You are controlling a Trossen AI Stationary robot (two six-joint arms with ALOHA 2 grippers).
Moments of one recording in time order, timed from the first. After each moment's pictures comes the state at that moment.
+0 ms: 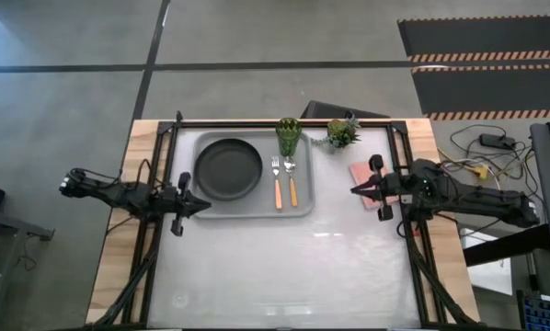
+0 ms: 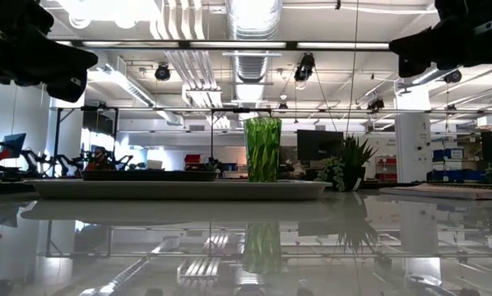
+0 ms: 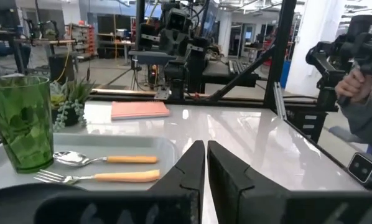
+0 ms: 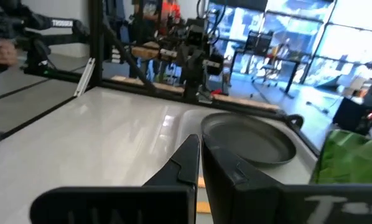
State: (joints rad) left arm -0.28 0.02 0.04 -0.05 -0.25 -0.07; right arm -0.24 0.25 0.22 0.08 -0.37 -0.19
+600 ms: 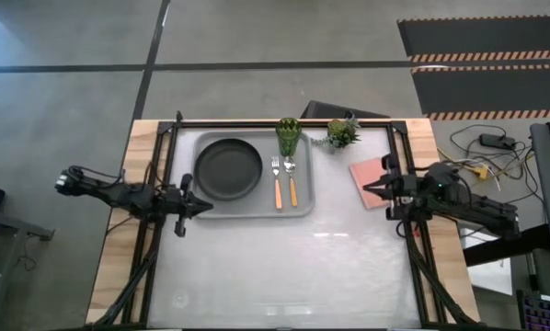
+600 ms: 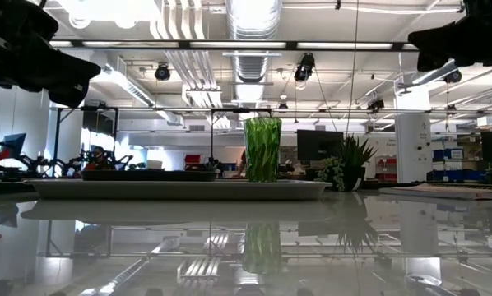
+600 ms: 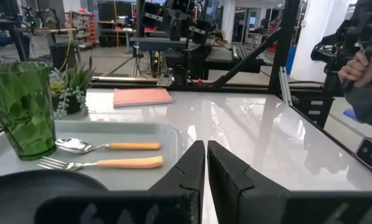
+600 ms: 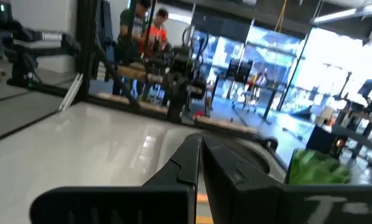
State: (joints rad) left arm -0.28 0.10 0.04 -0.03 -0.26 -0.07; right arm -0.29 0.00 0.17 -0.07 -0.37 -0.22
